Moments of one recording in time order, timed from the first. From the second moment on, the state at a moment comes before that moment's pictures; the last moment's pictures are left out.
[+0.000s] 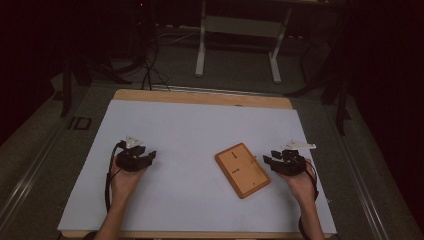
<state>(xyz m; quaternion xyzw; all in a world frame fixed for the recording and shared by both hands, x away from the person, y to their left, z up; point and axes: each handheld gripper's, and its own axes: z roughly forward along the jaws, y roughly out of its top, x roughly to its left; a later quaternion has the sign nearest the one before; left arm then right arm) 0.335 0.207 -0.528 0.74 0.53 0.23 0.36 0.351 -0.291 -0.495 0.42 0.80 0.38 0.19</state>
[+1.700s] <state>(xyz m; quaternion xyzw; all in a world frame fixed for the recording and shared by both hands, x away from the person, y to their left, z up) 0.336 0.206 -0.529 0.74 0.52 0.22 0.37 0.365 -0.248 -0.523 0.45 0.78 0.42 0.13</state>
